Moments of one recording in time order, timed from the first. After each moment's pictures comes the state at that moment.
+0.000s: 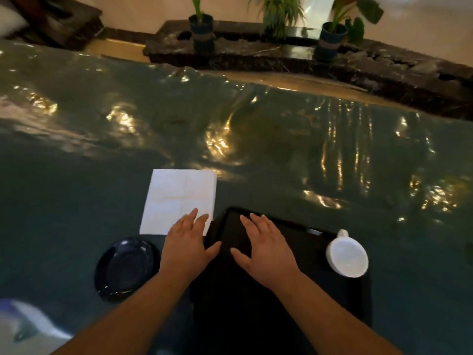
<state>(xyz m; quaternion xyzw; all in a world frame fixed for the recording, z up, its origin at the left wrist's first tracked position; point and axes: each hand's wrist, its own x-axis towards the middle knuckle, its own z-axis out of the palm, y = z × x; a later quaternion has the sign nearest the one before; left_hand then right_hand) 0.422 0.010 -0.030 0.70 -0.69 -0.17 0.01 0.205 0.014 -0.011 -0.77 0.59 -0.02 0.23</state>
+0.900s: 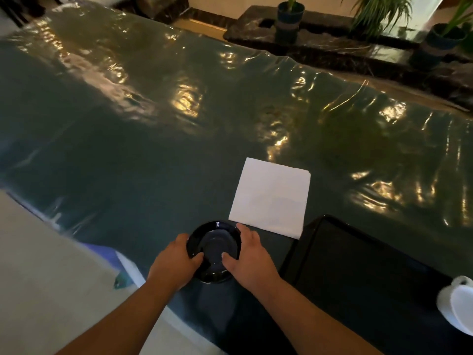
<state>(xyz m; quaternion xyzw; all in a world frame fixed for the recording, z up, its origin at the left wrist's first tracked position) 0.649 0.090 -0.061 0.84 -0.43 -0.34 0.03 0.449 0.034 -0.056 -0.70 0.56 -0.03 0.45</state>
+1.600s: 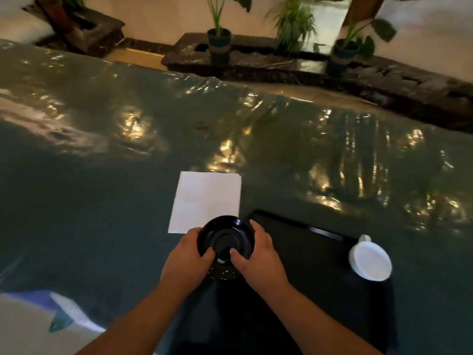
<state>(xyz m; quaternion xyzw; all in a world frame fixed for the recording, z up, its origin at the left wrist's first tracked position) 0.483 0.047 -0.011 0.75 -0.54 -0.35 0.18 0.292 0.043 -0.009 -0.58 0.67 -0.19 0.42</state>
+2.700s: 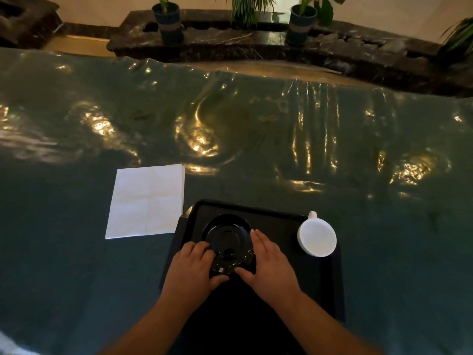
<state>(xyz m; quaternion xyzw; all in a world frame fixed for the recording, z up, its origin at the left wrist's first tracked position) 0.358 0.062 -0.079 0.57 -0.82 -0.11 0.00 0.134 0.074 -0.053 -0.67 0.67 -0.04 0.30</state>
